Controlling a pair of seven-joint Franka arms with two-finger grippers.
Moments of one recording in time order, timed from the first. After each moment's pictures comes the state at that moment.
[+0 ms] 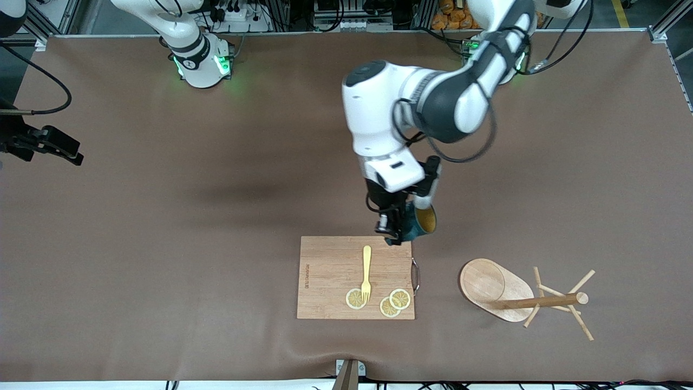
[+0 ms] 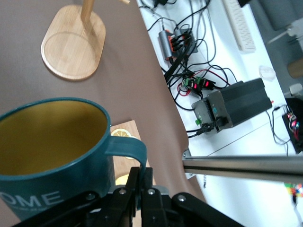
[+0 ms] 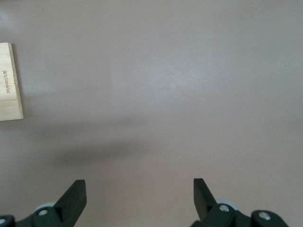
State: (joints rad) left arm -0.56 0.57 -0.13 -1.25 0.63 2.13 -2.24; right arm 0.00 0.06 0.00 -1.47 -0.04 1.55 0.08
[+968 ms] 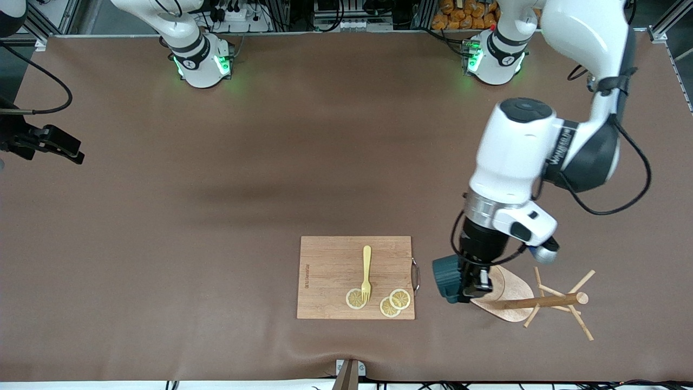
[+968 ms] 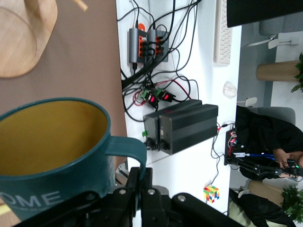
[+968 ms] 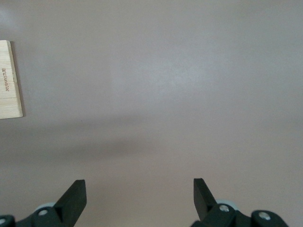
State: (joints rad) left arm -0.13 0.56 -0.31 -1.33 0.45 2.52 -2.10; right arm 0.00 0.06 0.00 -1.47 -0.04 1.54 0.08
